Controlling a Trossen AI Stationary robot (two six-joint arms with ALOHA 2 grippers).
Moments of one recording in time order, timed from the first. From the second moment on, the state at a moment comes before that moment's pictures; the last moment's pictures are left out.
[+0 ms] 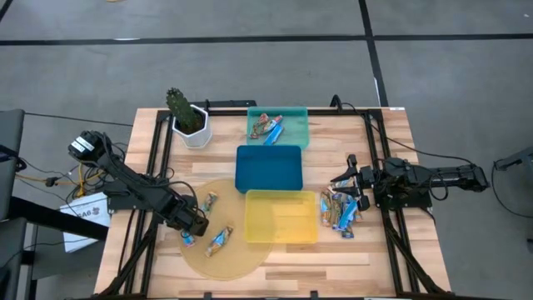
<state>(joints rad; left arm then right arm) -0.57 1.29 0.53 -0.62 0.15 -1.85 0.02 0.10 0.01 0.03 -0.13 -0.04</state>
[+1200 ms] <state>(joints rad) -0.52 1.07 0.52 -0.15 -0.04 -1.37 0.02 0.10 0.01 0.03 -0.13 -0.04</state>
